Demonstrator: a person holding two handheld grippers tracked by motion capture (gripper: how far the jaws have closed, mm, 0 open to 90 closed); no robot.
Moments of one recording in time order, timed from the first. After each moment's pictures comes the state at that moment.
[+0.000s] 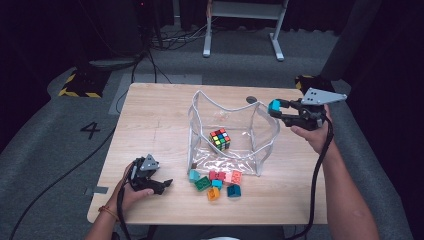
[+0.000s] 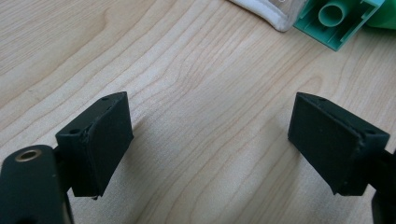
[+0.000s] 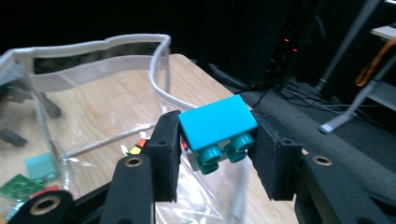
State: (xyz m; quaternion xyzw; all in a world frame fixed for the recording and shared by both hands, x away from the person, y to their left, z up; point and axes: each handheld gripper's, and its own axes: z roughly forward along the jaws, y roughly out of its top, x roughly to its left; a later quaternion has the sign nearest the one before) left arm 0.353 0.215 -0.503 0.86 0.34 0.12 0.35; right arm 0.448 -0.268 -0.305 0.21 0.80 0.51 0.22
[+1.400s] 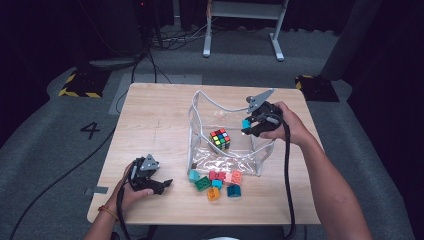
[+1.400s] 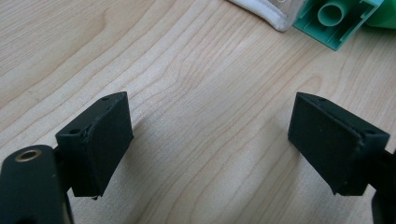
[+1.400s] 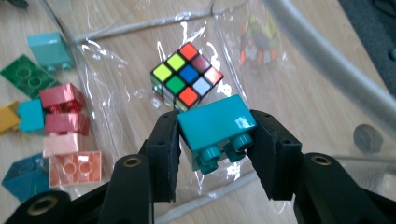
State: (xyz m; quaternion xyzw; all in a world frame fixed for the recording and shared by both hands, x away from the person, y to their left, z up) left arm 0.353 0.215 -0.503 0.87 0.34 0.12 0.35; right arm 0.480 -0.171 -0.333 0.12 0.95 0.25 0.14
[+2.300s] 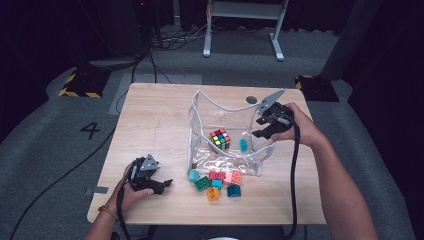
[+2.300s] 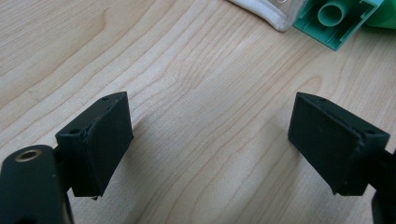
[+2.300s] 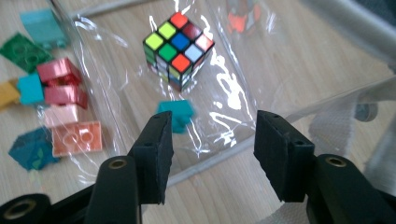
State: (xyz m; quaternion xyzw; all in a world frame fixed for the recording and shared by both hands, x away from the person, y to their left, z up) left arm 0.353 0.215 -0.503 0.87 0.34 0.12 0.35; right arm 0.477 -0.200 -0.331 0.15 0.95 0.25 0.13
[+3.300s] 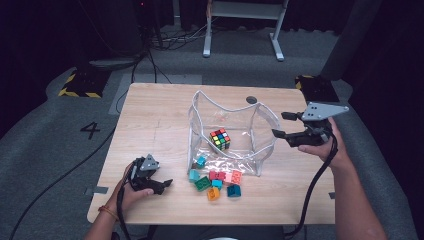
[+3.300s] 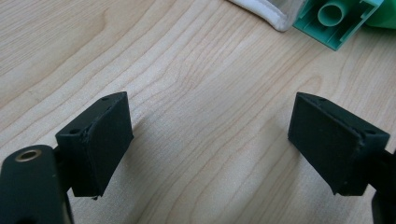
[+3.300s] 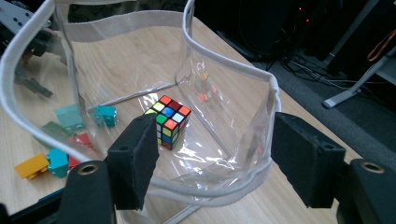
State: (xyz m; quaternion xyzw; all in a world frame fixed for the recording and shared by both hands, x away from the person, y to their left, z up) left arm 0.353 0.215 -0.503 0.87 0.34 0.12 0.35; right arm 0.408 -0.272 -0.308 0.21 0.84 0.45 0.22
